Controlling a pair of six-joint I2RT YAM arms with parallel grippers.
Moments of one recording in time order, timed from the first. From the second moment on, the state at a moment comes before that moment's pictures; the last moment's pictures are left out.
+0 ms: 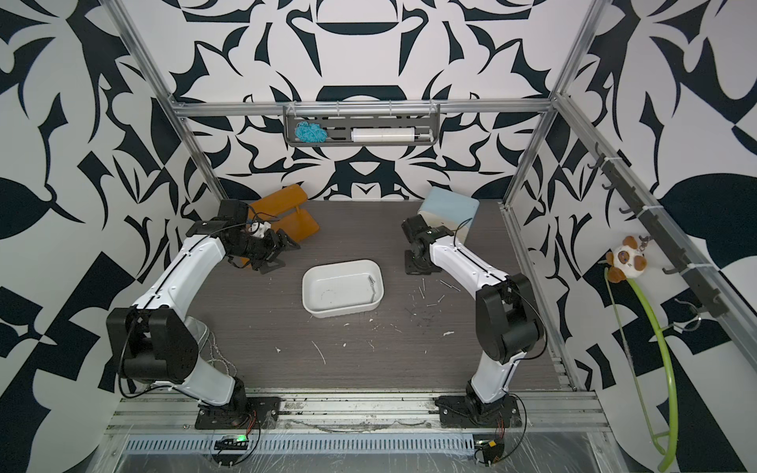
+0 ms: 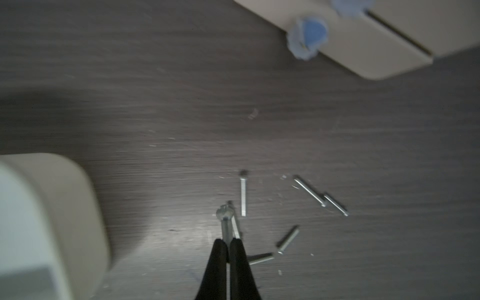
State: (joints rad) left arm -0.06 1.57 1.38 -0.95 0.60 -0.59; right arm 0.40 1.75 1.32 -0.87 0.19 0.36
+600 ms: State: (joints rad) left arm -0.06 1.57 1.38 -0.95 0.60 -0.60; right arm 0.43 1.72 1.35 -0.85 0.16 0.38
